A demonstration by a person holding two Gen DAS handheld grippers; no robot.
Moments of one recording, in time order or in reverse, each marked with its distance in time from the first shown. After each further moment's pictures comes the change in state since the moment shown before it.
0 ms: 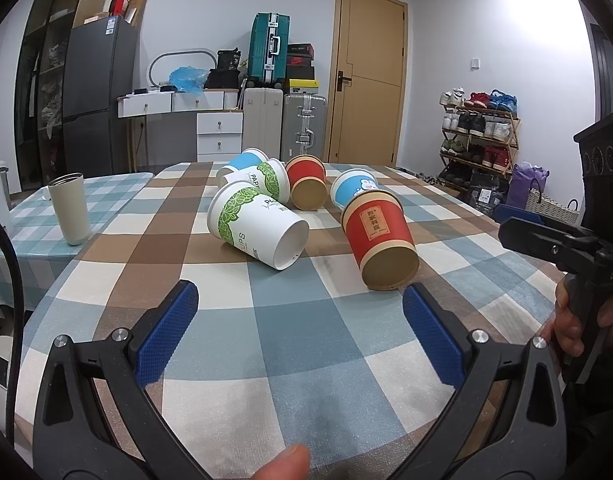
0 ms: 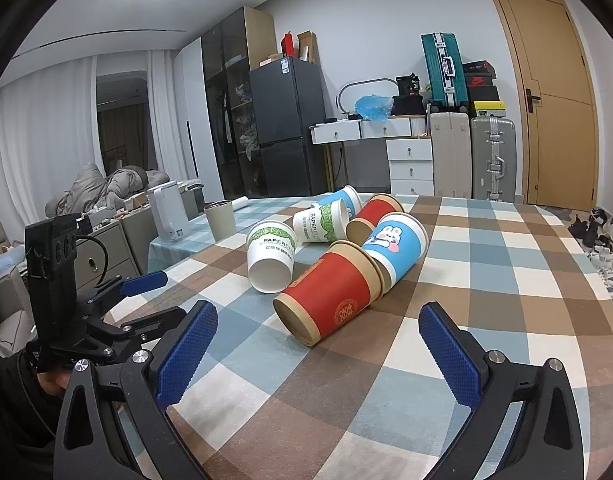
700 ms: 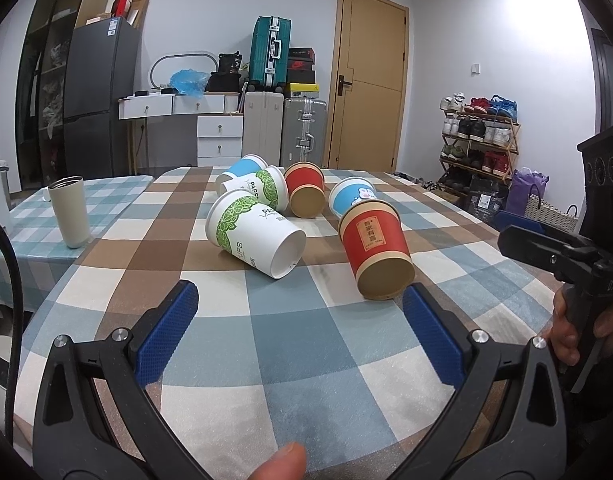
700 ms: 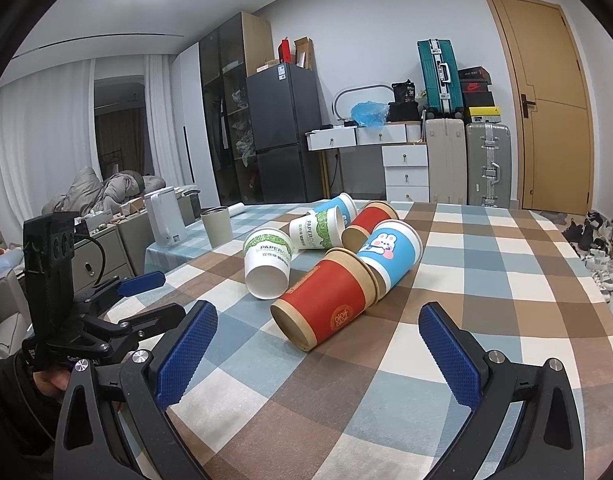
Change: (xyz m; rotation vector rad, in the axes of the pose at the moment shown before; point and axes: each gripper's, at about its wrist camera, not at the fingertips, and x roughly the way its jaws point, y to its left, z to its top) left arm -0.001 0.003 0.005 -0.008 -0.016 -0.002; right arm -0.005 0.000 0.001 -0.001 -0.025 -0.020
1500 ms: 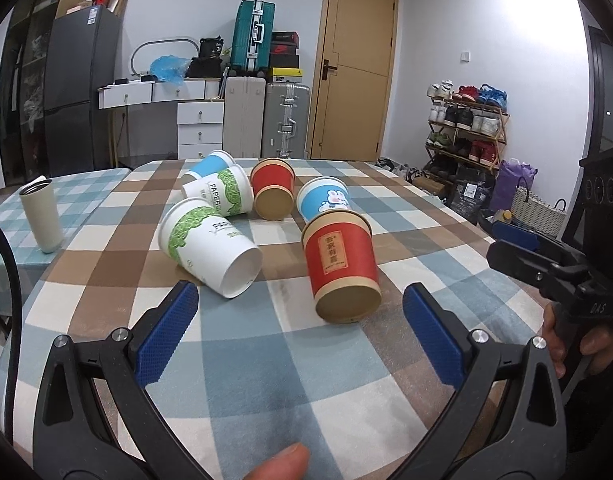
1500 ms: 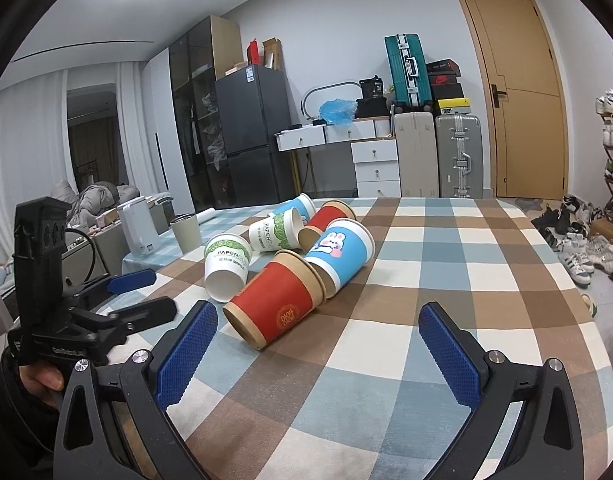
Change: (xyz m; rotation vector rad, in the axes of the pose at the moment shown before) left arm 0.035 -0.035 0.029 0.018 0.079 -0.051; right arm -0.013 -0.031 0.001 0.059 0.004 -0.091
